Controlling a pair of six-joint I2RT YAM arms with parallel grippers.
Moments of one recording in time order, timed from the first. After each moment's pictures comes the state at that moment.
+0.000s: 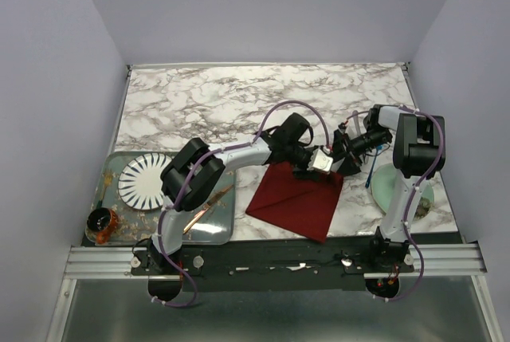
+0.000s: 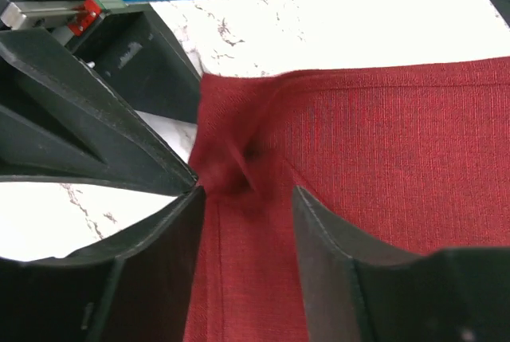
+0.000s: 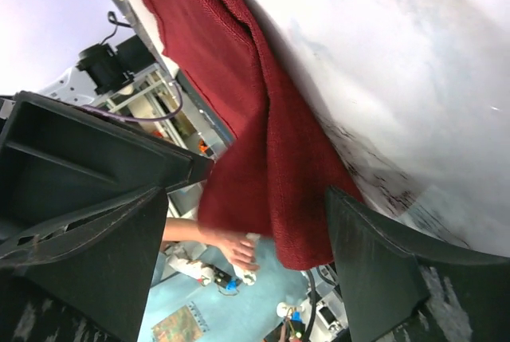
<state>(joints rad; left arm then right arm) -0.87 2.04 1.43 -0.15 0.80 0.87 -0.08 2.13 1.36 -1.25 -0.94 -0.29</state>
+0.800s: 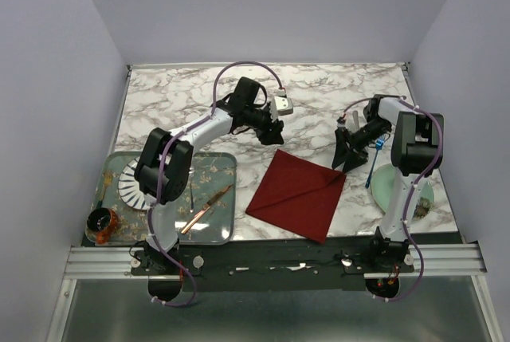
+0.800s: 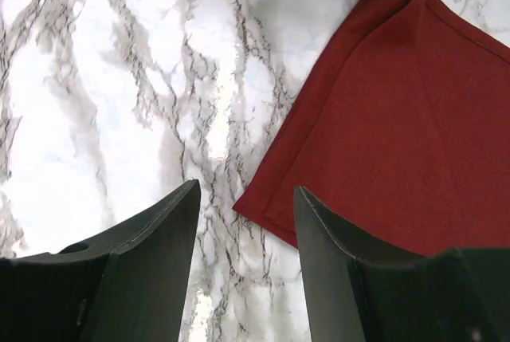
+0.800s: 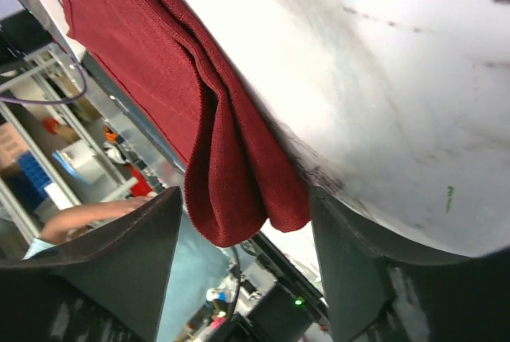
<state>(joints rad) -0.55 1.94 1.45 -0.29 0.79 0.54 -0.07 2.16 1.50 -1.32 -0.72 -0.43</state>
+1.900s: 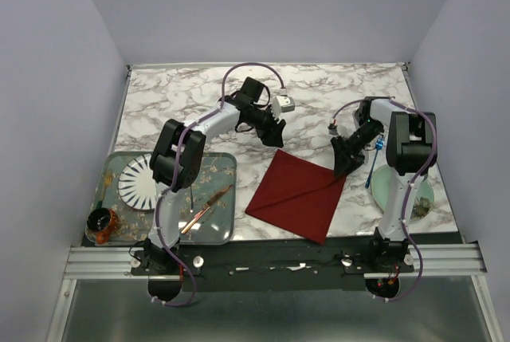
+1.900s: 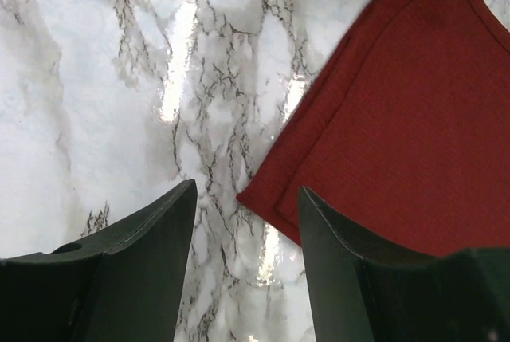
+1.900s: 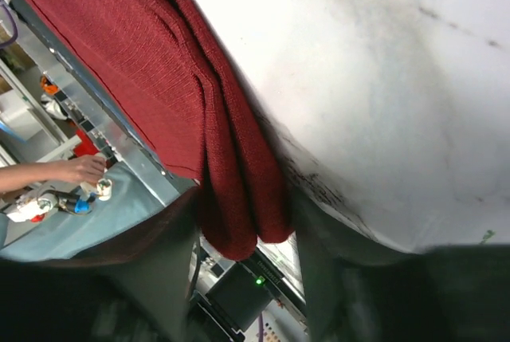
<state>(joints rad) -0.51 2.10 1.60 -0.42 0.78 0.45 -0.01 2.18 1.49 -1.35 -0.63 -0.58</state>
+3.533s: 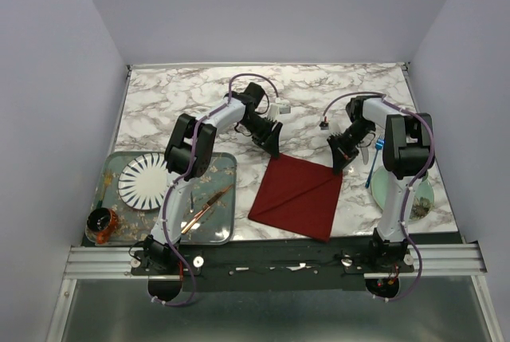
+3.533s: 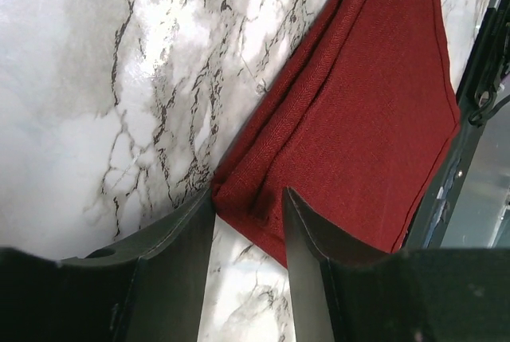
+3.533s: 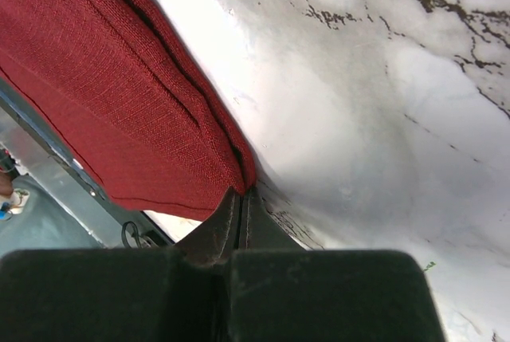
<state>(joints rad) -0.49 2.35 1.86 -0.82 0.87 0.24 0.06 2.13 1.47 -1.20 -0.54 -0.62</state>
